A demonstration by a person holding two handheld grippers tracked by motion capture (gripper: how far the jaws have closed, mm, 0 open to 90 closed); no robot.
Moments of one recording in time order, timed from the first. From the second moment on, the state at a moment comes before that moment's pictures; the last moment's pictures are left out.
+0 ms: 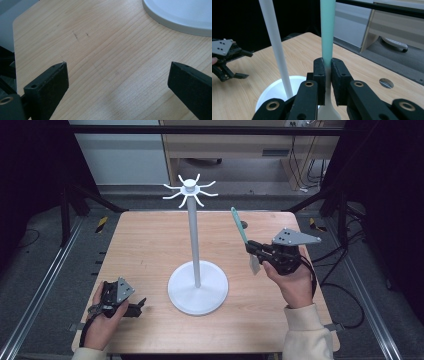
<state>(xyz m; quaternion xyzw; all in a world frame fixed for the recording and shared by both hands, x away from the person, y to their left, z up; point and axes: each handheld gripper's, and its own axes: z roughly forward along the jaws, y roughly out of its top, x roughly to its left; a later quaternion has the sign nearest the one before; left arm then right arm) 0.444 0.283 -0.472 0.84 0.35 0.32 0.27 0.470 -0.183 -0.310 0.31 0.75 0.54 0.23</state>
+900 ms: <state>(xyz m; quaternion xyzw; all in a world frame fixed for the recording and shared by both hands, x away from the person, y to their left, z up) 0.444 0.282 -0.473 0.84 0.34 0.32 0.27 0.450 -0.170 -0.286 0.28 0.73 0.58 0.22</state>
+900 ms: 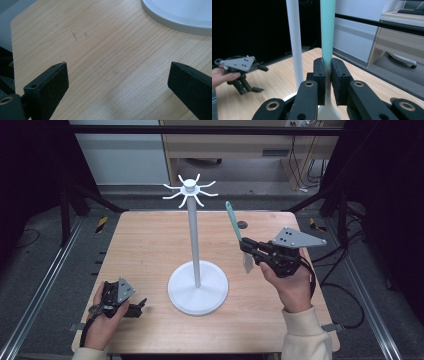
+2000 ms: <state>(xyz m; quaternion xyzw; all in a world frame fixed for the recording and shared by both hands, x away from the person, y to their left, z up) 0.444 0.281 -0.474 0.84 0.34 0.32 0.26 0.448 -0.157 -0.265 0.25 0.72 0.62 0.22</state>
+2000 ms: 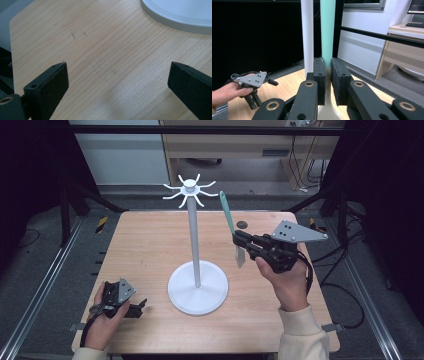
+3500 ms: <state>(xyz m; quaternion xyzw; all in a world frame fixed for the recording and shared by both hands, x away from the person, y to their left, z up) 0.444 0.281 -0.474 0.84 0.34 0.32 0.26 0.458 -0.133 -0.270 0.24 0.72 0.62 0.20</state>
